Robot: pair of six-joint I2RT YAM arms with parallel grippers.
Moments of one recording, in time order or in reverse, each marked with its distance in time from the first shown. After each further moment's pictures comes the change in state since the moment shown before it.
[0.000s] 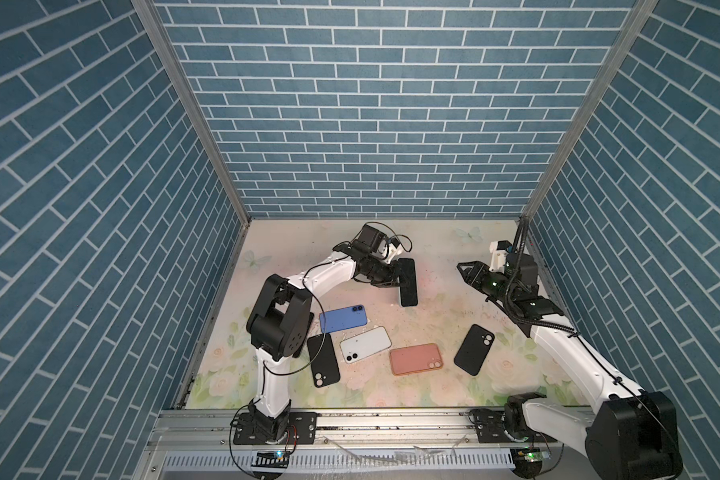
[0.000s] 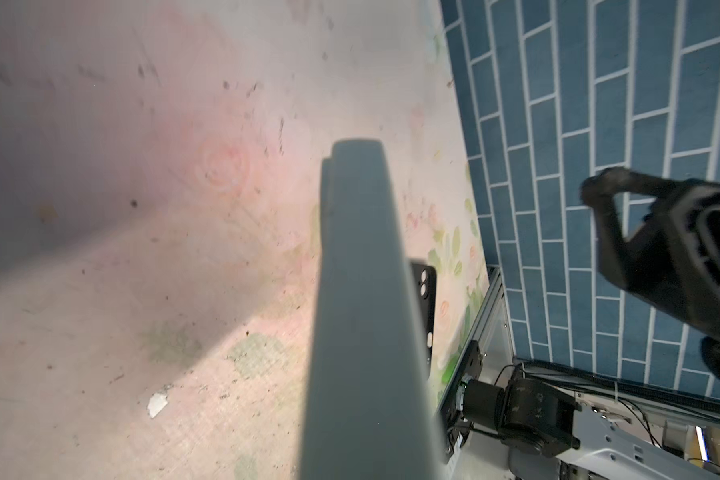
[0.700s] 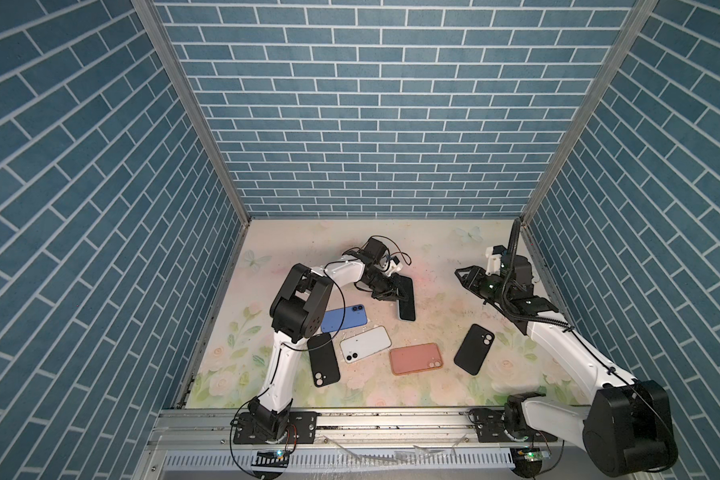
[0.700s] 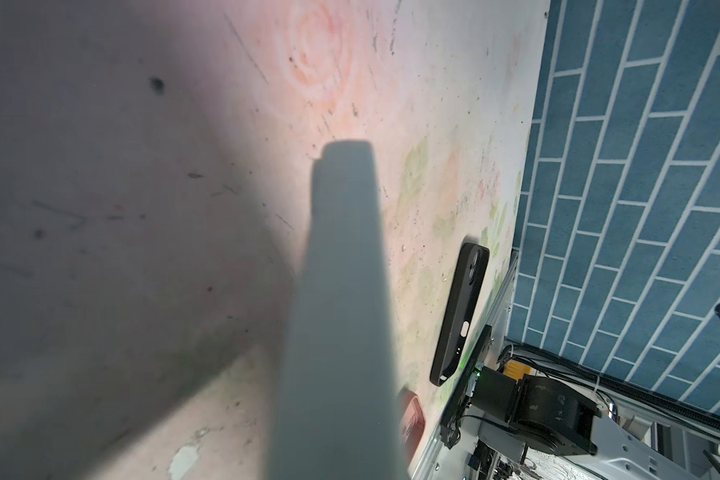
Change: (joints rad) left arm 0.016 0.201 0.071 -0.037 0.066 -0.002; right arm 0.000 0.033 -0.015 -0.013 -0.004 0.001
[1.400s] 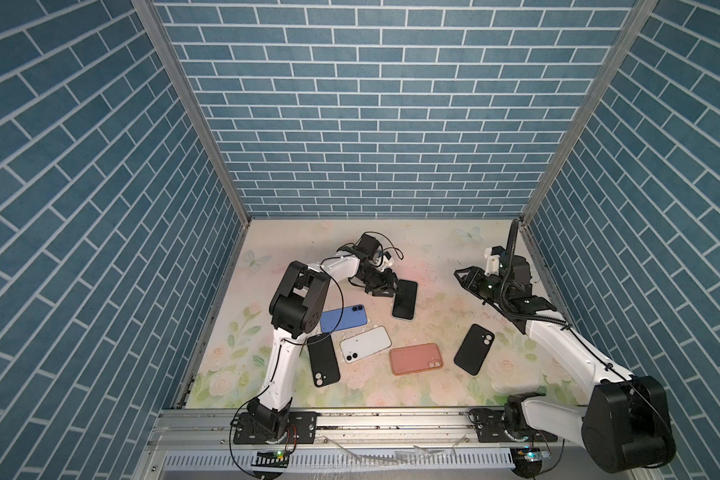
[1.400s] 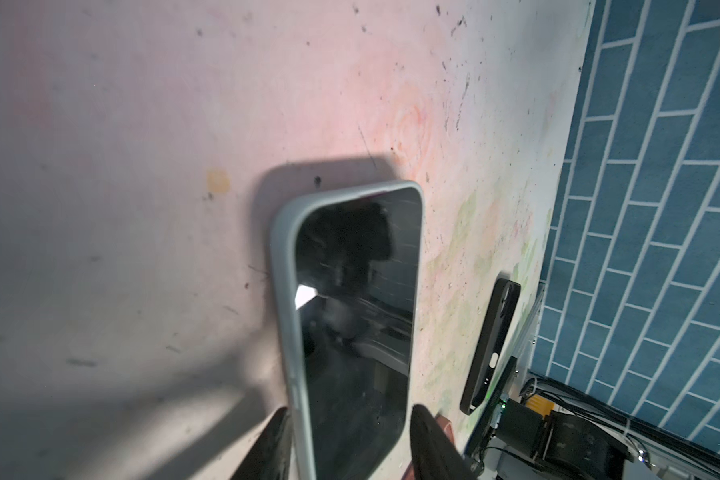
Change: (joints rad) left arm 0.050 0.023 0.020 -0.009 -0.089 0.017; right arm 0.000 0.016 -0.006 0.006 -0.003 0.000
